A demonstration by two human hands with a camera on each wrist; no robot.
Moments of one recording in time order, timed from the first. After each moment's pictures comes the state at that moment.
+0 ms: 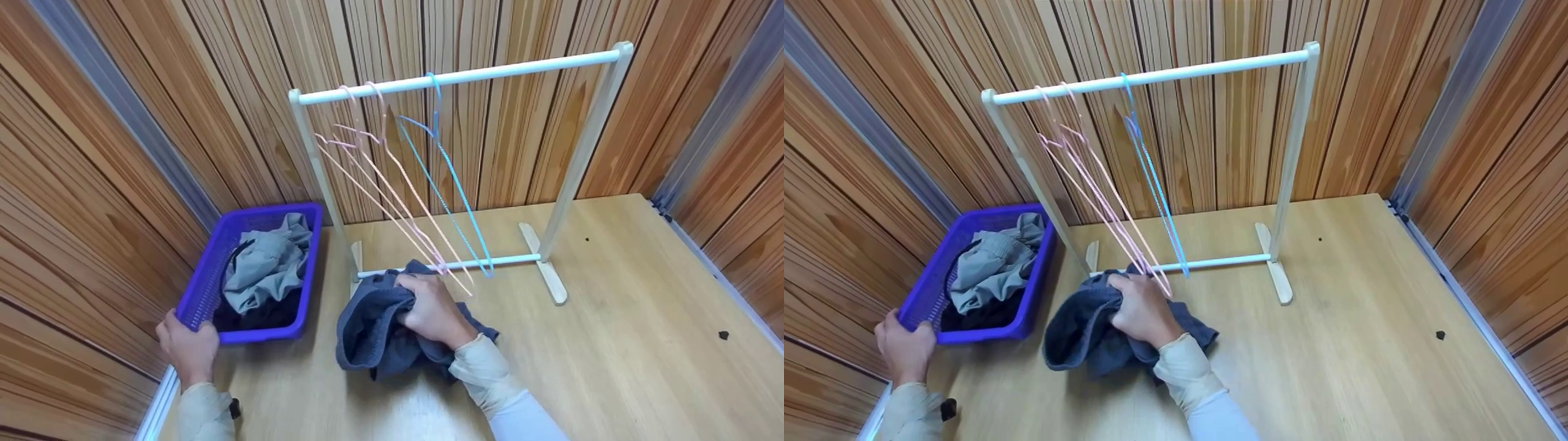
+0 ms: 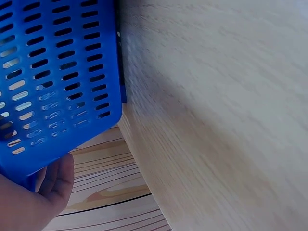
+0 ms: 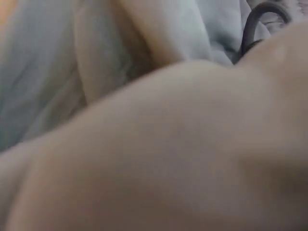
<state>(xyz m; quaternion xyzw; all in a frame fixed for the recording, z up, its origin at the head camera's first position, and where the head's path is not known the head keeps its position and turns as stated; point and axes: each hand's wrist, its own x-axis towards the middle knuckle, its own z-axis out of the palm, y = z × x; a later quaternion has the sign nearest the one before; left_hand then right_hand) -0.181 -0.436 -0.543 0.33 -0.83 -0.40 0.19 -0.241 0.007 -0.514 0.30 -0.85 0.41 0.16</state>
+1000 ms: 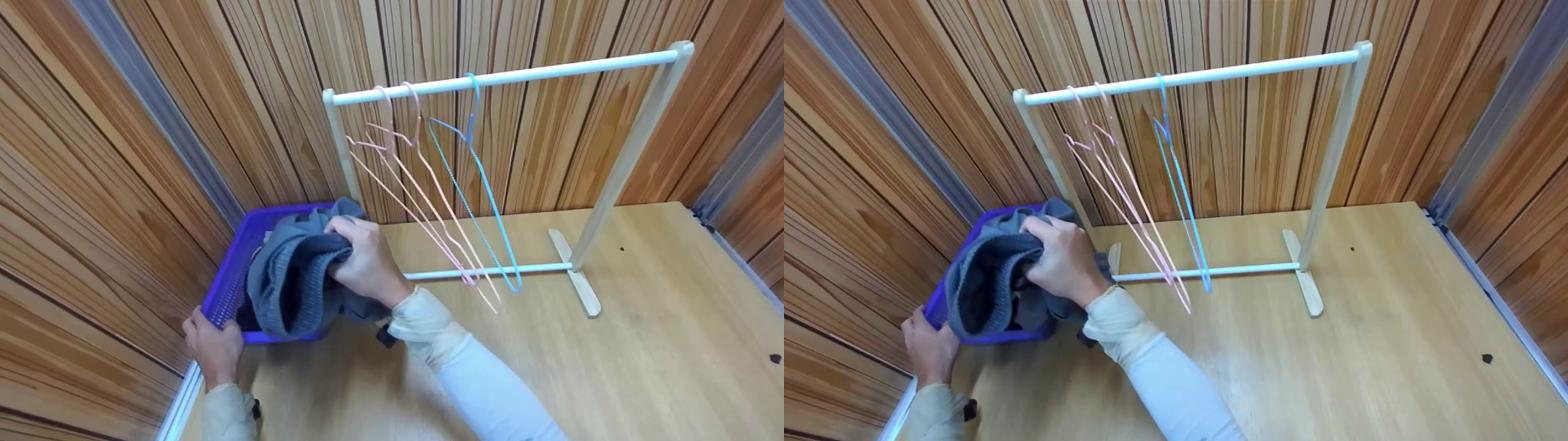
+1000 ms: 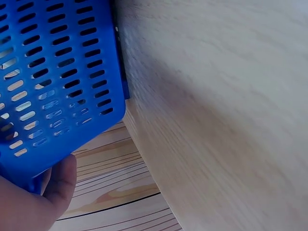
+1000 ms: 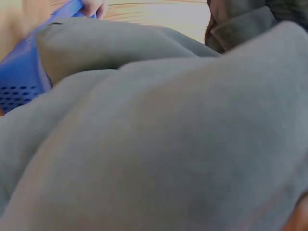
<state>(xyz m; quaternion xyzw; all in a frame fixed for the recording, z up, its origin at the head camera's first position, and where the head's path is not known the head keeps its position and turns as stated) -0.183 -0.434 -0.545 0.34 -0.84 -0.39 0.17 -0.276 -0.125 -0.407 0.39 -0.71 0.53 0.25</state>
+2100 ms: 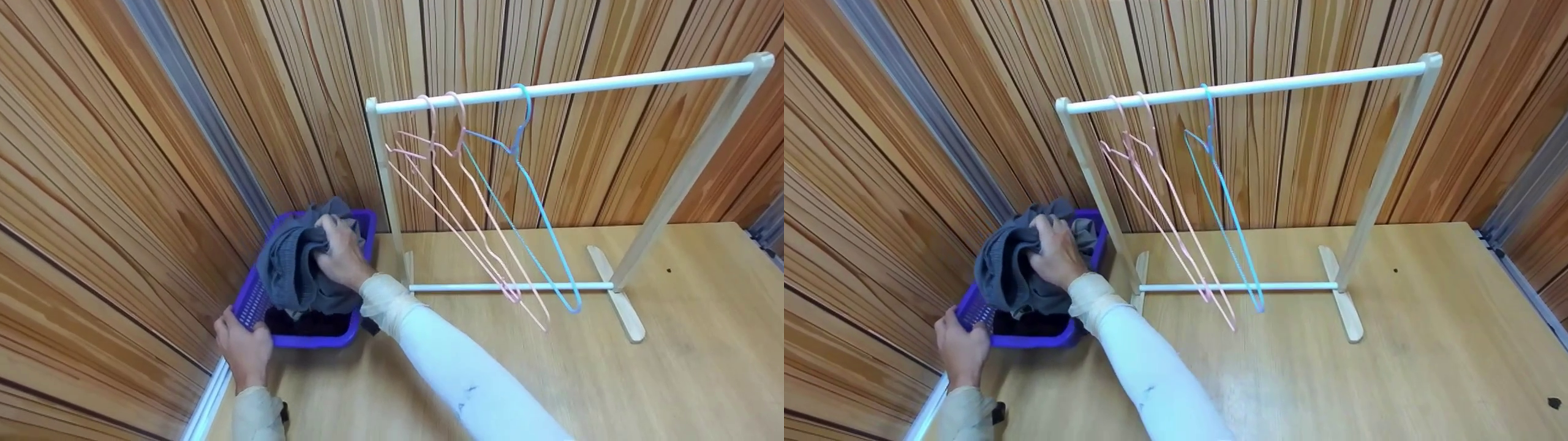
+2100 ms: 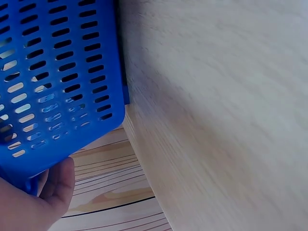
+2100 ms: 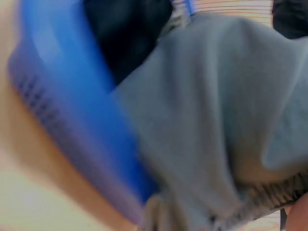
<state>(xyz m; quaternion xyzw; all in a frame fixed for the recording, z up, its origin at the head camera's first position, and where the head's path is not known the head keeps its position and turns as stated) -0.186 -0.402 -0.553 0.32 -0.84 -0.39 0.21 -0.336 -0.210 -0.465 0.31 -0.81 0.47 0.15</state>
